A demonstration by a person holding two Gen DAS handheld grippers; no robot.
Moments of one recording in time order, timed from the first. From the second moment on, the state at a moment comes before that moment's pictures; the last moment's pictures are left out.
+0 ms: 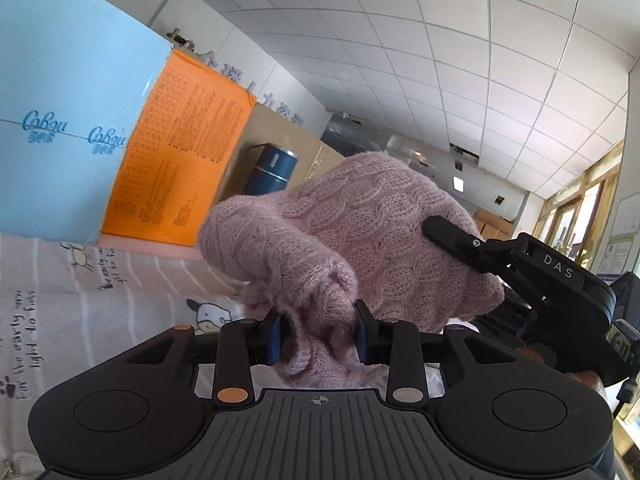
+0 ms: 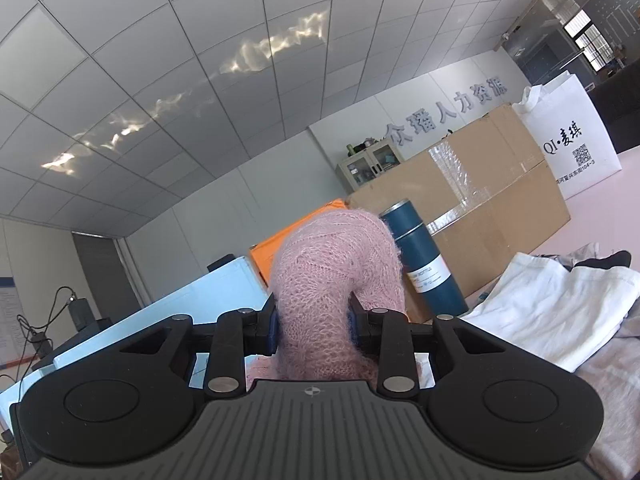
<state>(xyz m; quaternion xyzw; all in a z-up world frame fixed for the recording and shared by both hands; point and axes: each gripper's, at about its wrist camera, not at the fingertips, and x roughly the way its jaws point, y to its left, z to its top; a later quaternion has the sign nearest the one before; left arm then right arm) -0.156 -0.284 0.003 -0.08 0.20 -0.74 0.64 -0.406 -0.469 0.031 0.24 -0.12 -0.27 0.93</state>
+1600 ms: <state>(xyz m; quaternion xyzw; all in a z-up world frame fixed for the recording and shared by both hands) -0.040 -0.010 -0.009 -0.04 0.26 -0.56 0.79 -0.230 -0.289 0.016 0.07 0.14 -0.03 0.99</state>
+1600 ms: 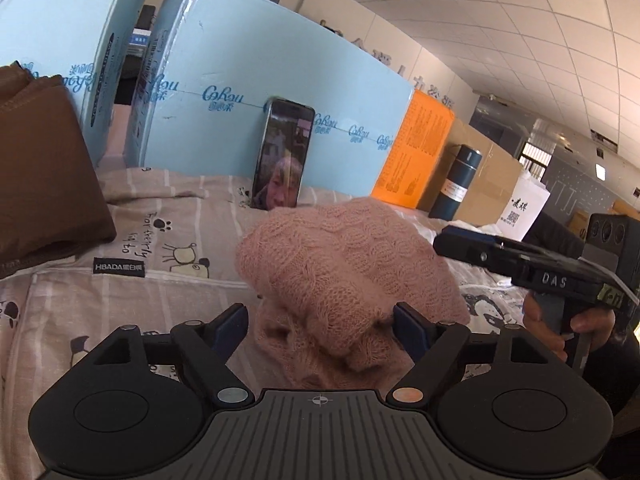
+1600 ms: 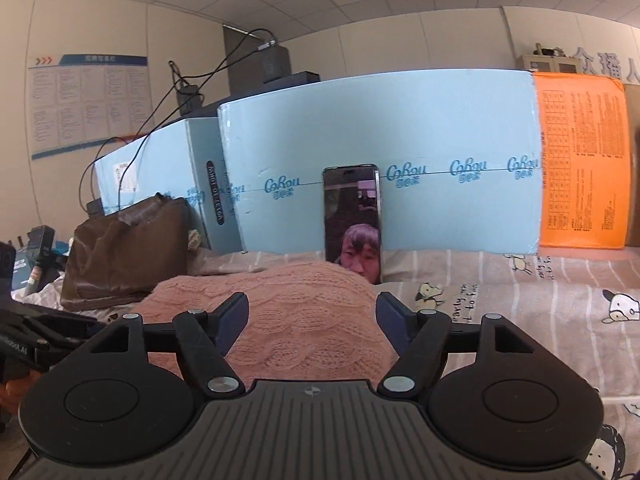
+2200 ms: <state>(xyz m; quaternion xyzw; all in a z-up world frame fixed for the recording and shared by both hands) -0.009 -0.015 -0.022 -0.10 0.32 -0.51 0.80 -0.181 -0.262 -0.017 0.08 0.21 0.07 0.97</state>
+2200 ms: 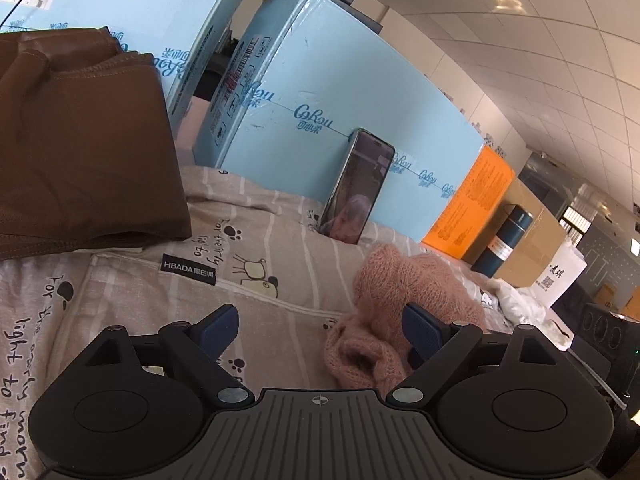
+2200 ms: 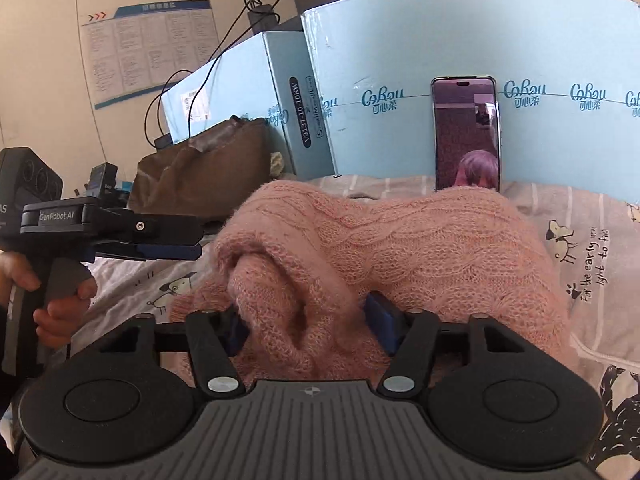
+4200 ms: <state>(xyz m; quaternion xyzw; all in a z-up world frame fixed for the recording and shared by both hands) 0.019 -0.073 -0.049 0.00 0.33 -0.49 0.81 -0.201 -0.381 -0.033 0.13 0.24 -0.16 0.95</state>
